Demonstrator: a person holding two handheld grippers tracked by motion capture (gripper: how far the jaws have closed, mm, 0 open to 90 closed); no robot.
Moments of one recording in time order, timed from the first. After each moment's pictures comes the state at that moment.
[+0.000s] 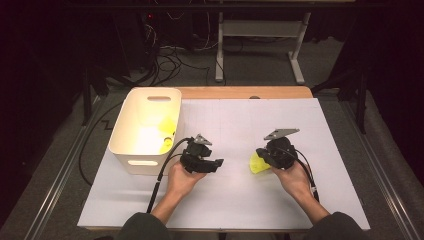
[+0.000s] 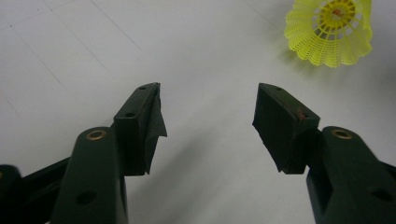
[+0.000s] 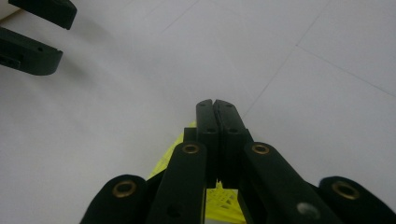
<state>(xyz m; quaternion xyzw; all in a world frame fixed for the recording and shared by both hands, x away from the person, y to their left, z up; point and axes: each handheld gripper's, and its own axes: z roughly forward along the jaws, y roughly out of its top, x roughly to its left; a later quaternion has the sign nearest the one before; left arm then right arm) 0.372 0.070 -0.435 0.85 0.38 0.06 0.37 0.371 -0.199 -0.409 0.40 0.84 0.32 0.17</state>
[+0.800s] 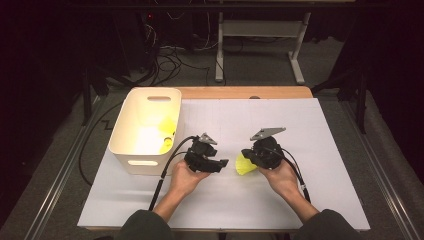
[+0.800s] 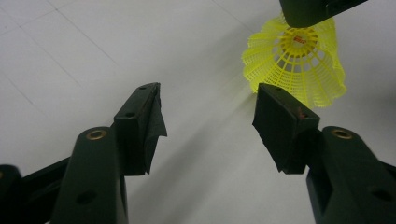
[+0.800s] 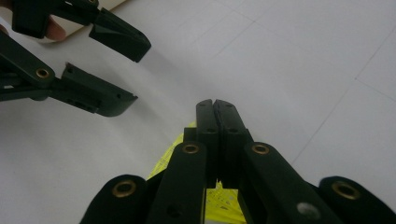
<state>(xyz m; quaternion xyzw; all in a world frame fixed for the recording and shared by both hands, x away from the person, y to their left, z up) 0.374 0.057 -0.429 0.86 0.35 0.04 0.37 0.369 -0.166 -0.404 0.37 0.85 0.34 0.14</state>
